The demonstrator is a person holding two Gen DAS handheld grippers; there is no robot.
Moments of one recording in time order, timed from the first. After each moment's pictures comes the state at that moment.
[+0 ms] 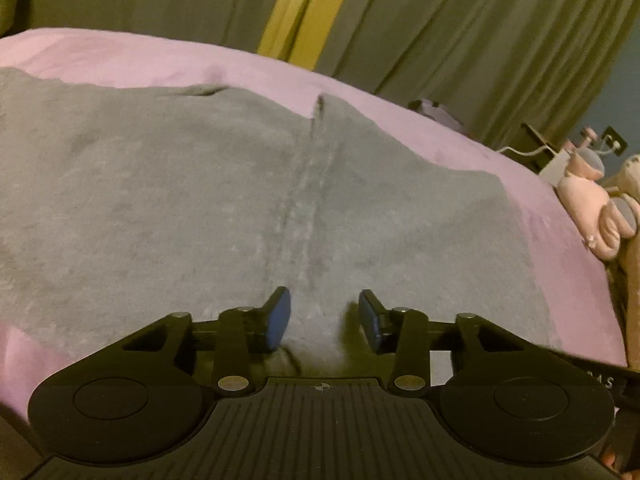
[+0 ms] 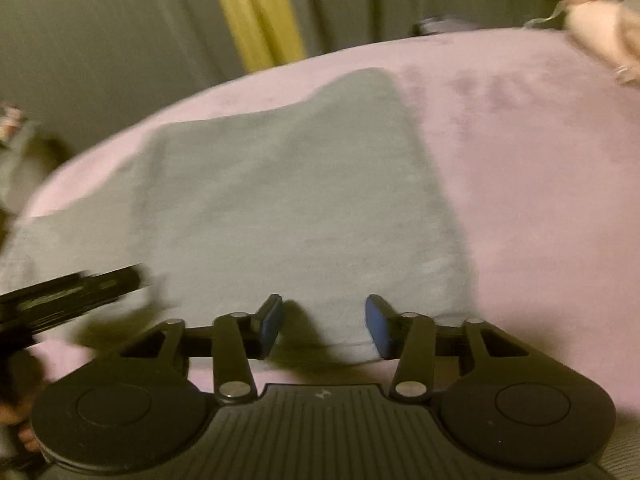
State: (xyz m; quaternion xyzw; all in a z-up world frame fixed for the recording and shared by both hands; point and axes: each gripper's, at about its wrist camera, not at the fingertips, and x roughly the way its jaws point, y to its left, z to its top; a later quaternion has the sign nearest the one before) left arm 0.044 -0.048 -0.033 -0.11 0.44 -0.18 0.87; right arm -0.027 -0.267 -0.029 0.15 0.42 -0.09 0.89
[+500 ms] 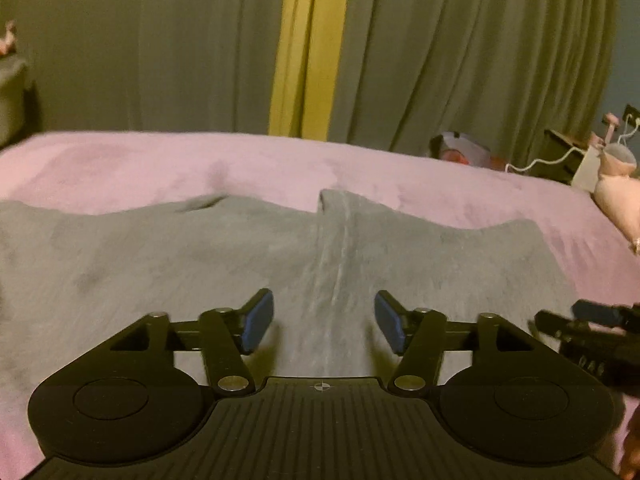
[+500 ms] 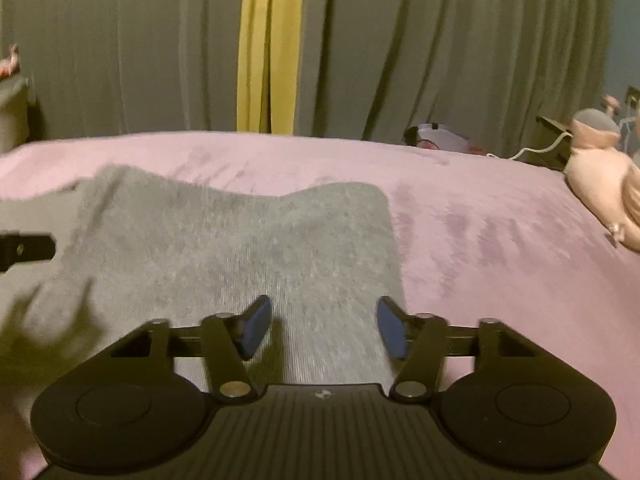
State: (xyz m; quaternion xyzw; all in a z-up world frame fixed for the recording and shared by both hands) left arm 0.086 -0.086 -0.011 -0.03 0.35 -0.15 0.92; right arm 0.041 -0.262 -0.036 0.01 0.34 -0.09 0.94
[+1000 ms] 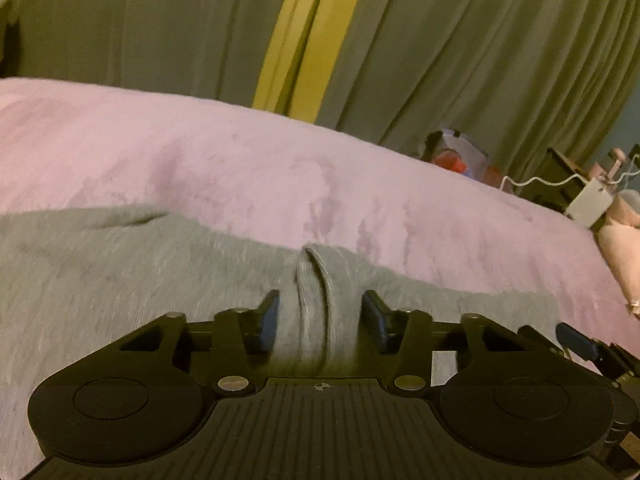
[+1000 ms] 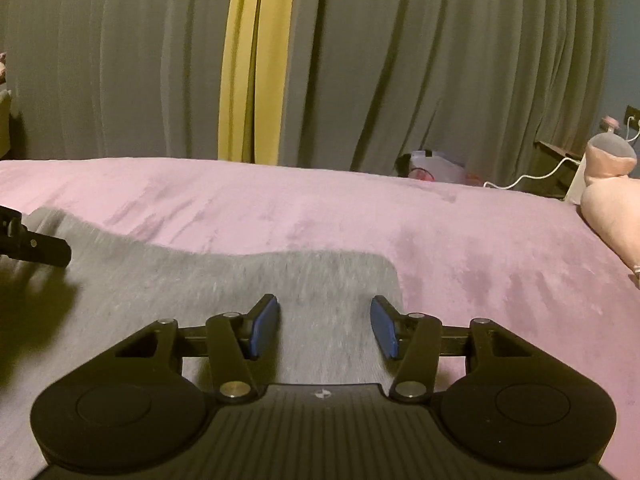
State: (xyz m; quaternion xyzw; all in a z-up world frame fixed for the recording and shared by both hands) left arm 0.181 -0.110 -0.031 -0.08 0.40 -0.16 0.90; right arm 0.117 -0.296 -0.062 0.02 0.30 -0.12 0.95
